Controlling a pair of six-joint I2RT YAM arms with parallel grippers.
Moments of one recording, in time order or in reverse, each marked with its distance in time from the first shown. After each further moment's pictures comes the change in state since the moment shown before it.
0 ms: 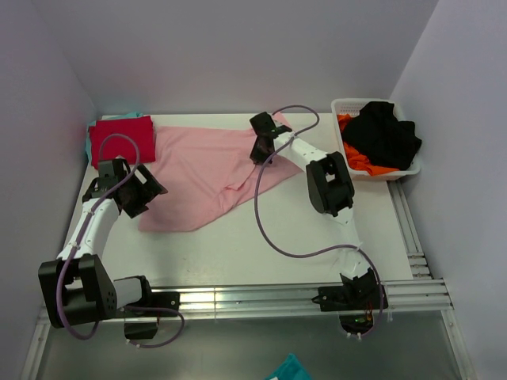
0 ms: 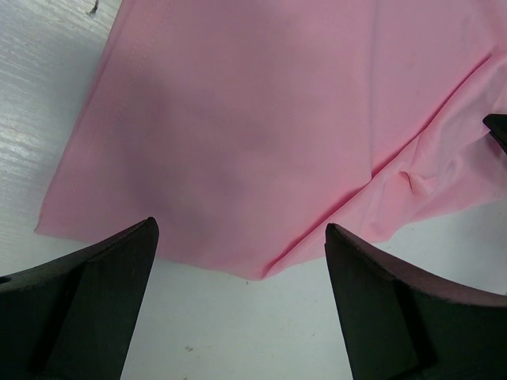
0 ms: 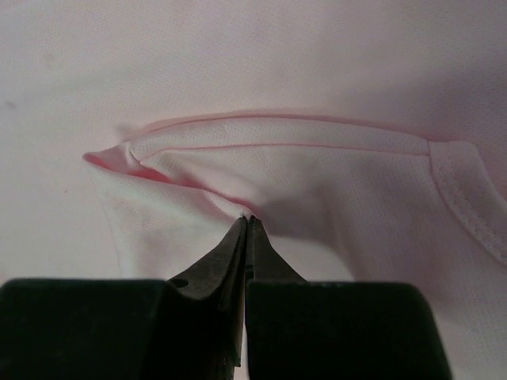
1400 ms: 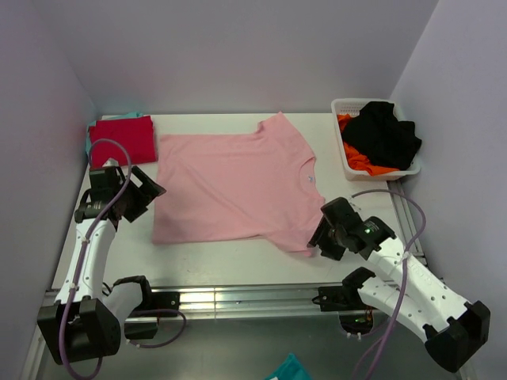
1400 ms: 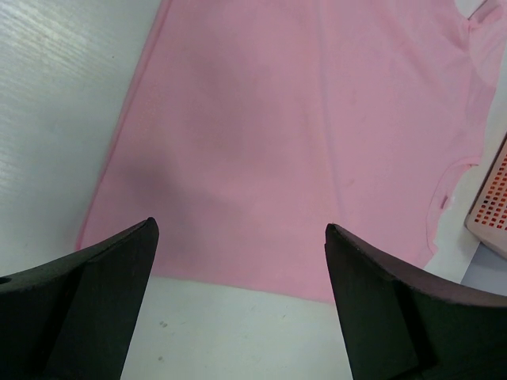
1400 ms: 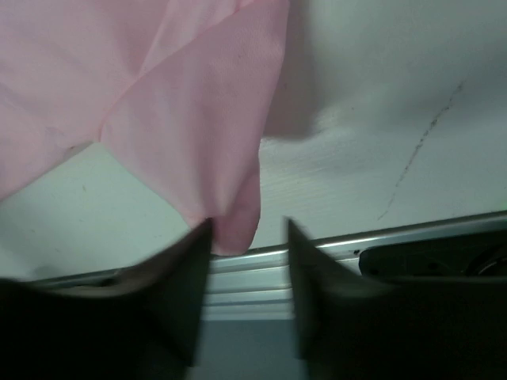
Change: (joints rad) left arm 0.000 -0.232 -0.034 -0.064 0.021 -0.073; right arm 0.071 -1.590 -1.325 -0.384 -0.041 0.297
